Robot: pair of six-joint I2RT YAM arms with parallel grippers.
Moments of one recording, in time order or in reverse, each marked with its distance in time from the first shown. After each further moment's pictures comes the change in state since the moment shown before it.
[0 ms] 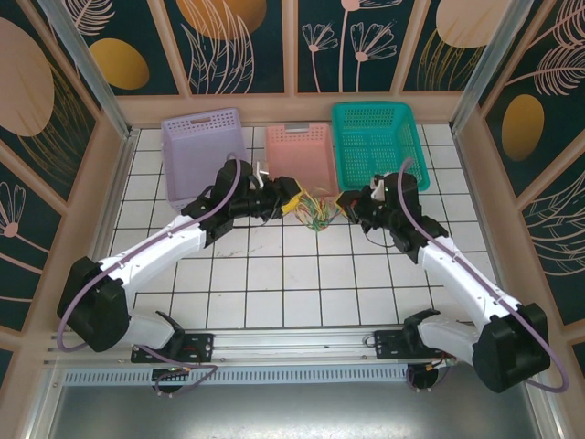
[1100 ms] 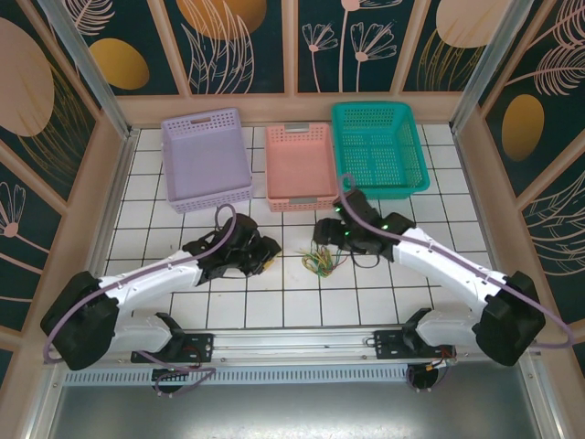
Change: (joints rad) left arm -0.121 -0.152 -0.384 -0.133 -0.238 -0.093; right arm 0.390 0.156 0.172 -0.517 0.517 -0.421
